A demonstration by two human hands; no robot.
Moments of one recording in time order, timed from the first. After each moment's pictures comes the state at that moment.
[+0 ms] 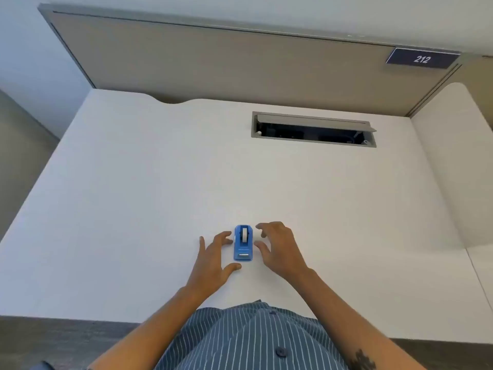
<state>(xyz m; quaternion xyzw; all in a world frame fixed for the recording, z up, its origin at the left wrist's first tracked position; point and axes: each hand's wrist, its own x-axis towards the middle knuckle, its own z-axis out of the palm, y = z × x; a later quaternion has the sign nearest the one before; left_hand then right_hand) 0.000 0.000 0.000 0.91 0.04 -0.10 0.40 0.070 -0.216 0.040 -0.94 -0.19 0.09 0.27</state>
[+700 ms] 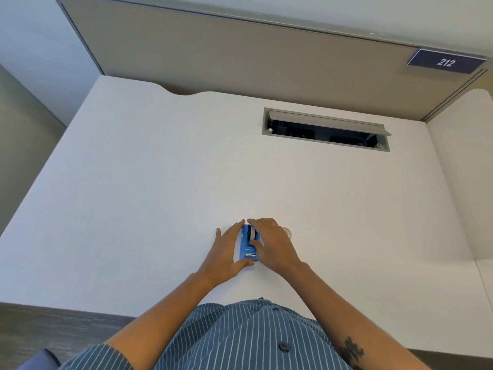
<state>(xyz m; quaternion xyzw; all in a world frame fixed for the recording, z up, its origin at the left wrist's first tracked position) 0.025 -0.003 0.000 0.88 0.02 -0.12 0.46 0.088 -0.183 0.035 -0.92 -0.21 0.17 0.27</state>
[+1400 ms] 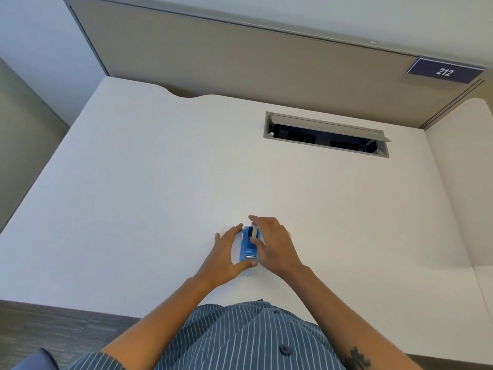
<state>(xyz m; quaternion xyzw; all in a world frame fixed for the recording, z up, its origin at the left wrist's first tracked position) 0.018 -0.002 0.005 0.85 0.05 -0.14 0.51 0.084 -0.182 0.045 -0.92 -0.22 0.12 0.29</state>
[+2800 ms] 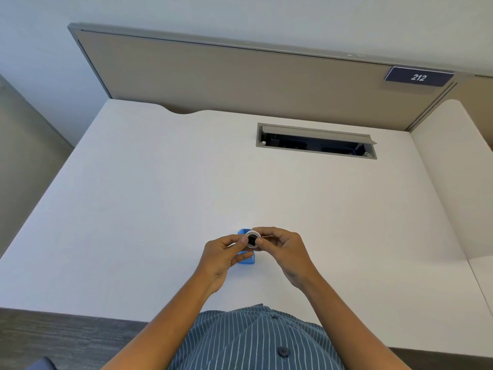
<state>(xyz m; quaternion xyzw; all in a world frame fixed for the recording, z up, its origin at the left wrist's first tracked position) 0.015 -0.026 0.068 0.51 0.24 -0.11 0.82 0.057 -0.213 0.092 -0.67 0.00 0.22 0.71</state>
